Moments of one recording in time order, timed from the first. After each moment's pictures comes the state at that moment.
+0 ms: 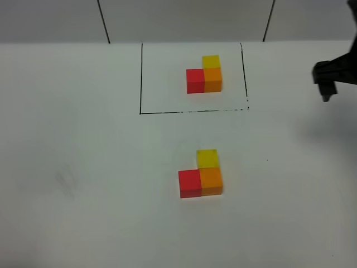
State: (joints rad) left arm -0.11 -0.01 -0.51 -0.12 1.08 0.12; right arm 0.16 1.60 -1.31 -0.25 1.09 0.32
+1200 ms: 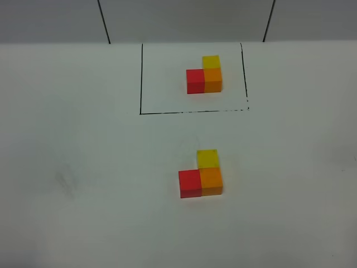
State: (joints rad) left arm -0.11 -0.01 -0.51 -0.12 1.08 0.12; right arm 0.33 0.00 -0.50 -0.06 1.07 0.06
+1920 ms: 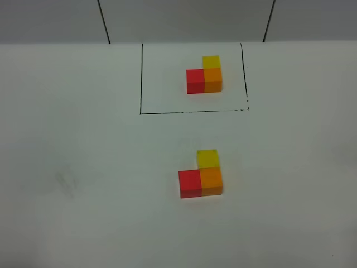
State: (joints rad) left arm -0.11 -0.01 -0.51 -0.12 1.08 0.12; right arm 0.19 0.00 -0.50 -0.07 1.07 0.07
